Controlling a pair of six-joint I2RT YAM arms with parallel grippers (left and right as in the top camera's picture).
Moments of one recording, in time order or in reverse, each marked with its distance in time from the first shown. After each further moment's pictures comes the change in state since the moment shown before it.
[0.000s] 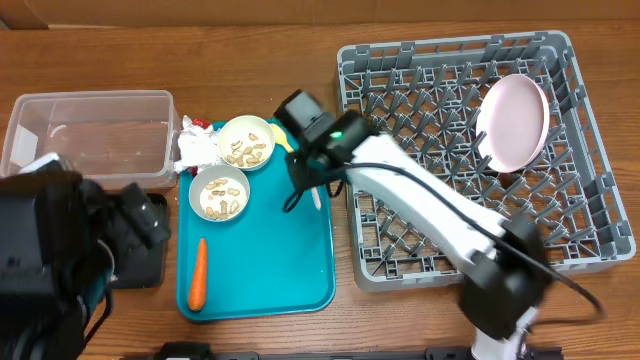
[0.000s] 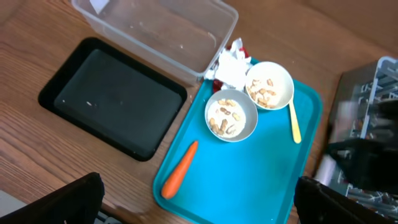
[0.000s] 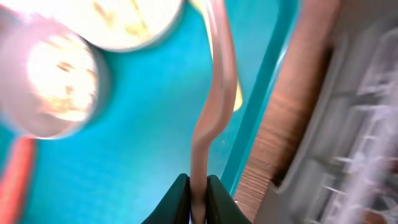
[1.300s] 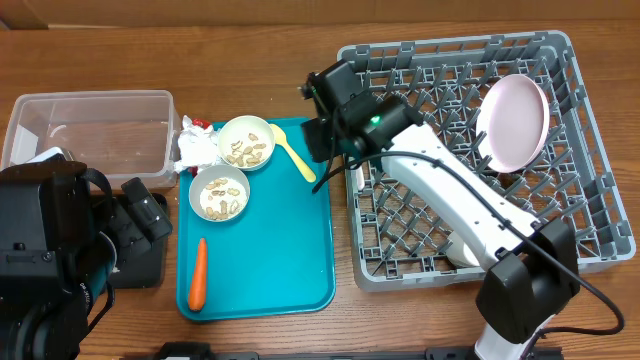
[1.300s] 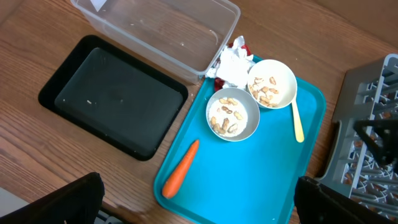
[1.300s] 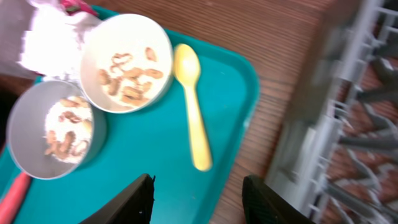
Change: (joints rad) left arm 0.000 0.023 0.000 0.001 0.000 0.000; right arm -0.101 -0.027 -0.079 0.228 -0.052 -0.176
